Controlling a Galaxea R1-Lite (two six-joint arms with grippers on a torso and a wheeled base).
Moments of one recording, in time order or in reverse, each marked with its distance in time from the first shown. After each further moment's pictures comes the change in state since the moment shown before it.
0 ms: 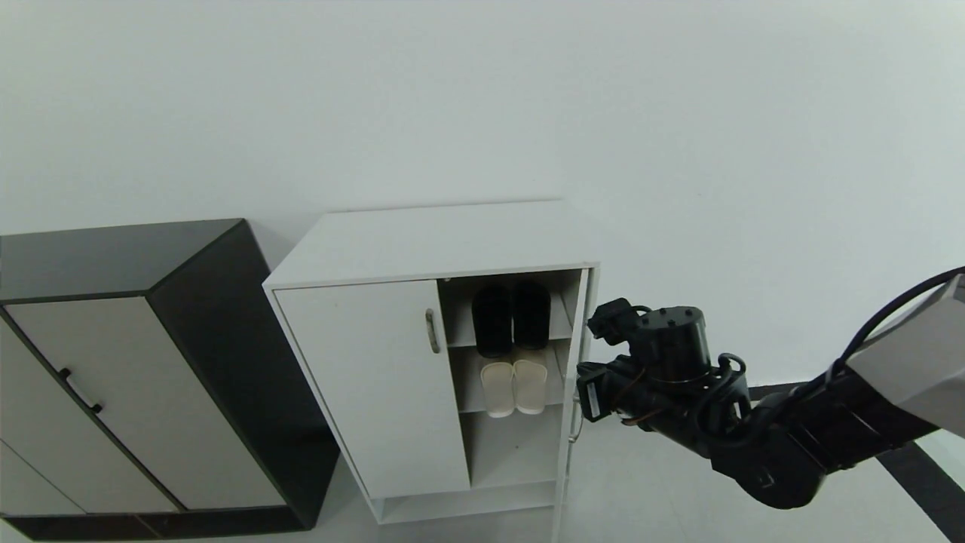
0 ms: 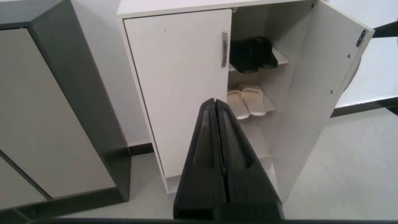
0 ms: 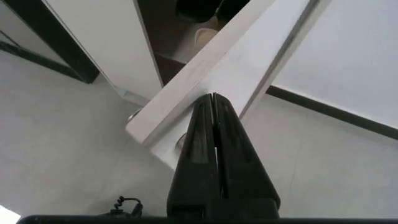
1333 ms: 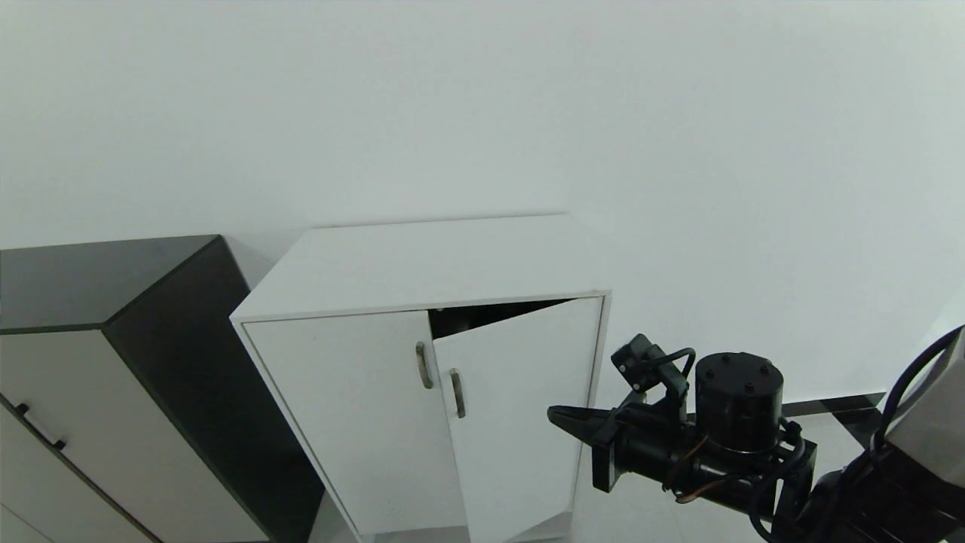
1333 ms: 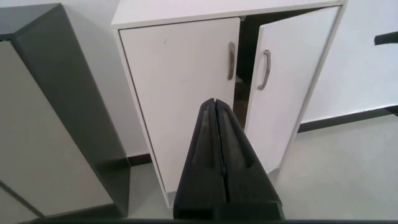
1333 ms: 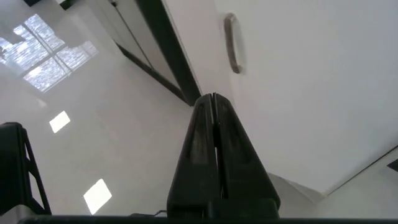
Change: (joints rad) left arm 0.000 0.000 0.000 0.001 0.000 0.002; right arm 0.040 -0.061 0.355 -0.474 0.435 0.113
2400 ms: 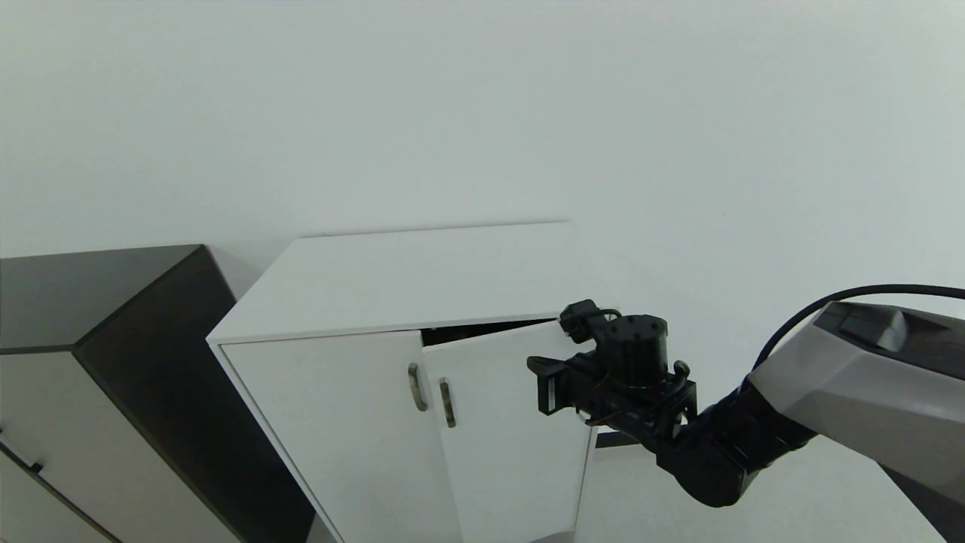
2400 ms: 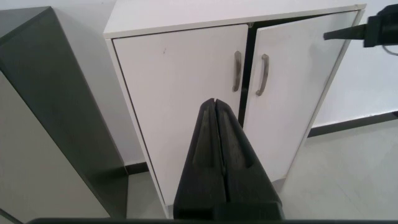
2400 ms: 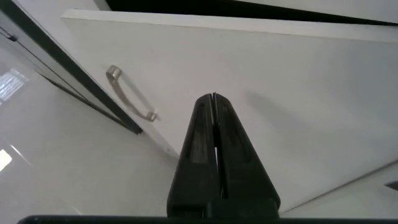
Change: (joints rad) left arm 0.000 0.000 0.000 0.000 0.000 0.000; right arm -0.028 0.234 -0.461 0.244 -0.234 0.006
